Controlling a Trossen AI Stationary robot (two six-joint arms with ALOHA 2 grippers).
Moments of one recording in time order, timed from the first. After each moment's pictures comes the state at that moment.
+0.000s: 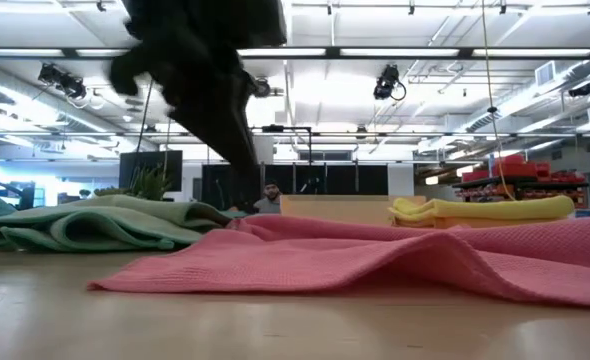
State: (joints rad) left arm -0.40 1.79 1.20 -0.51 -0.29 -0.15; right arm 0.94 1.68 0.85 -0.06 0.59 0.78
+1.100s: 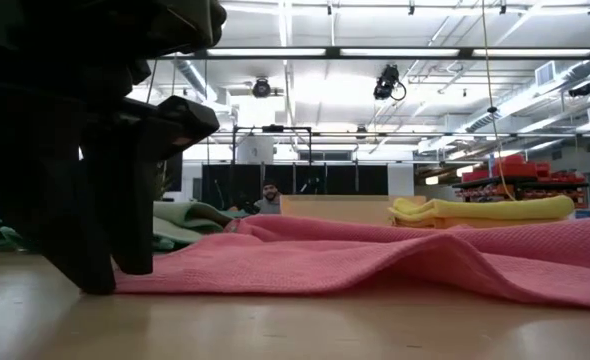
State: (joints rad) left arm -0.61 1.99 1.21 -0.38 -0.22 -0.23; right arm 0.94 1.85 0.84 -0.01 0.52 0.62
